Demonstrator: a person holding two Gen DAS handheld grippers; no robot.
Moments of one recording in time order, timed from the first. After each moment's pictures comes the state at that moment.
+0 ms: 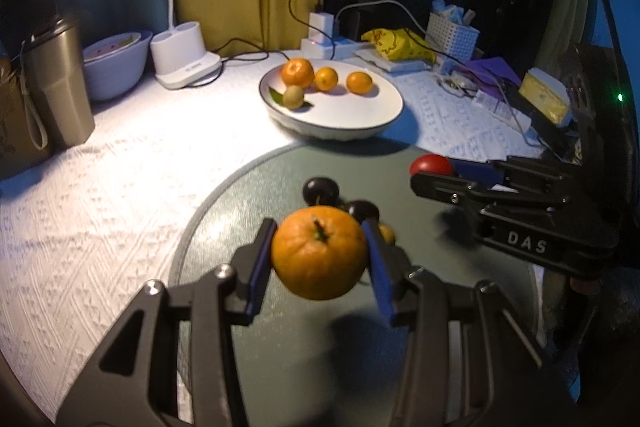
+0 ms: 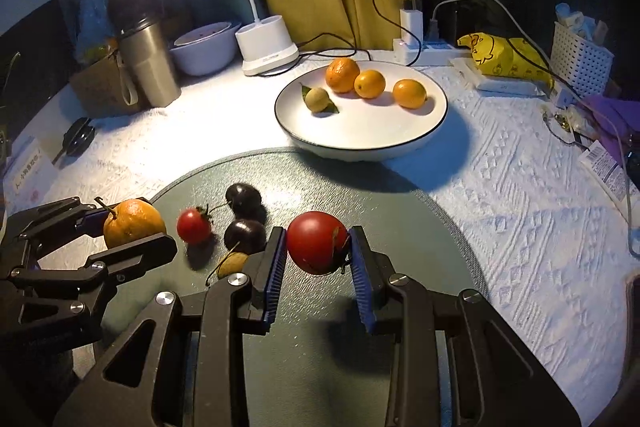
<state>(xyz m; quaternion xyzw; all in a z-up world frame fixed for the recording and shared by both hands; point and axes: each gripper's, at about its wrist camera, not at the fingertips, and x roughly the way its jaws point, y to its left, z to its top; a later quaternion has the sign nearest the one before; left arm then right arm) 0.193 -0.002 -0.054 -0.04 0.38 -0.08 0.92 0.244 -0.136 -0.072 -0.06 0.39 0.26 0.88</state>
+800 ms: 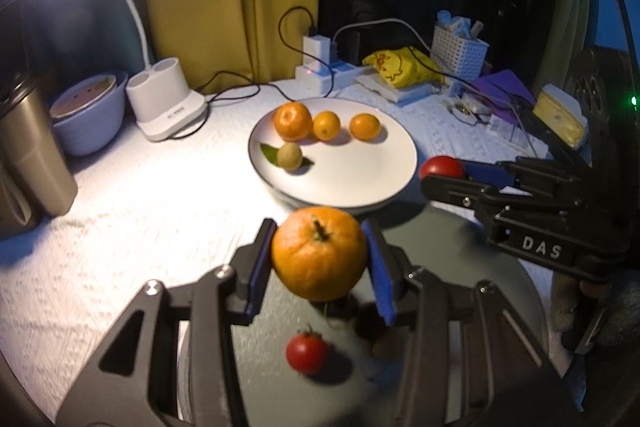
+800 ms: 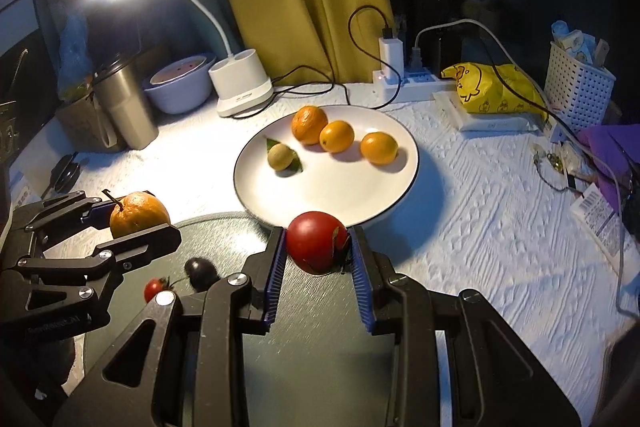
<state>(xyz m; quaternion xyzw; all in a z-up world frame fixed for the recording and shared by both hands) 0.266 -0.007 -0.036 -0.02 0.36 -0.09 0.93 0.302 -0.147 -0.051 -0.05 0.37 0.25 0.89</state>
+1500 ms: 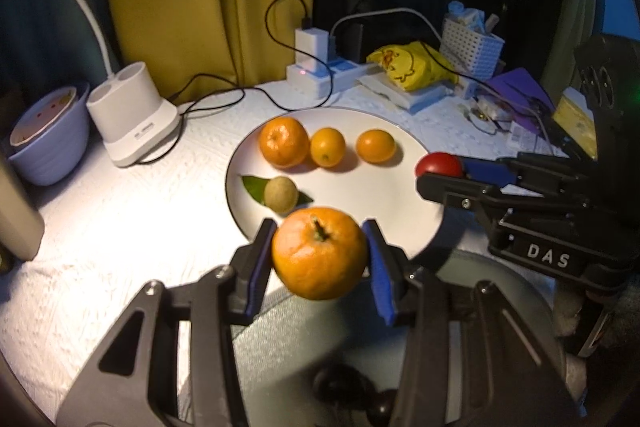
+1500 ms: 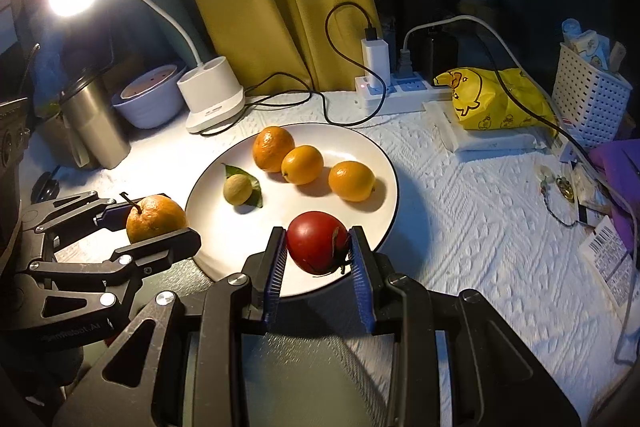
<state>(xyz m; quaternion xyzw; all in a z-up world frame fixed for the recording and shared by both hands) 0.335 -0.016 -0.055 -0.01 0.38 -0.10 0.92 0.364 -0.150 -0.059 -0.05 0.37 0.25 0.89</state>
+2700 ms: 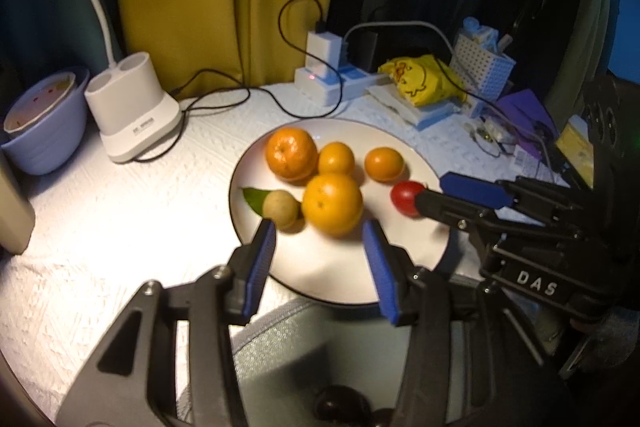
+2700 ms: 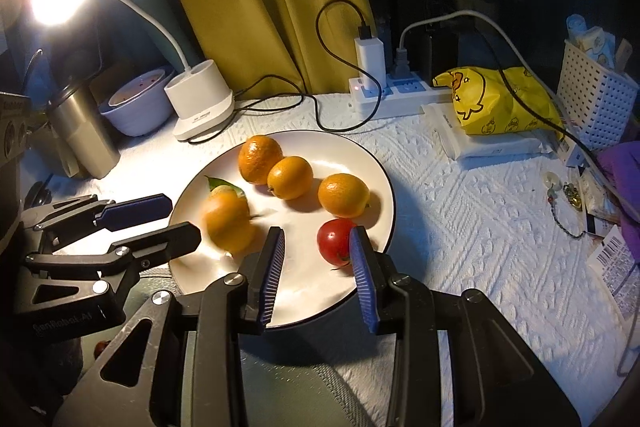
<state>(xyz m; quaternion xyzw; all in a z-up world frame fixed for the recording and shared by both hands) 0.346 -0.005 -0.047 -0.05 0.38 -0.09 0.92 0.379 -0.148 -0.063 -0.04 0.37 0.24 0.89</state>
